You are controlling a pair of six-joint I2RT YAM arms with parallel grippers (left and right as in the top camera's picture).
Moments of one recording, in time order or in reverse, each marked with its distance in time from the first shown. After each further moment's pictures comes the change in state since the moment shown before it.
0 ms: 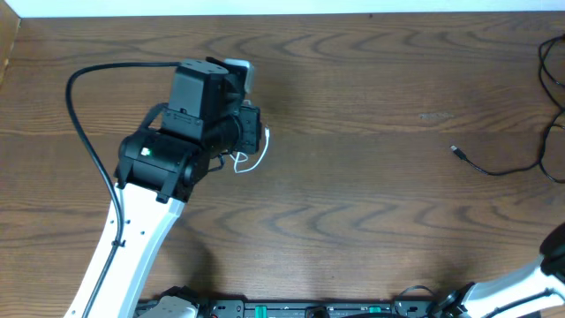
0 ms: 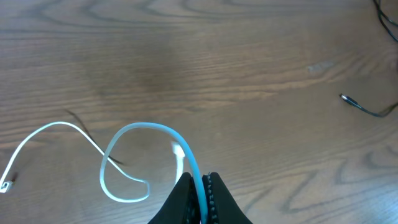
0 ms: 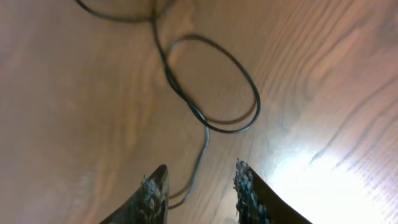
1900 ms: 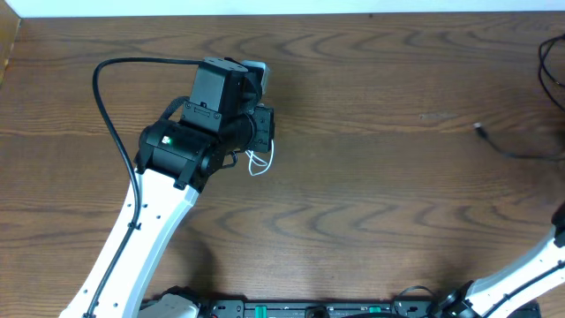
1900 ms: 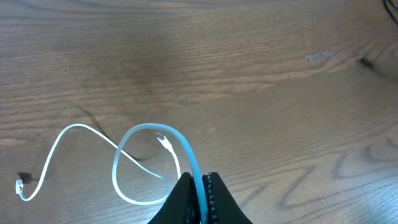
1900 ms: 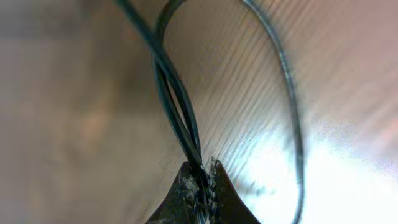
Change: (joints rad) left arm -0.034 0.058 0.000 0.011 0.000 -0.024; right arm -0.008 0.200 -0.148 0.381 0.086 0.010
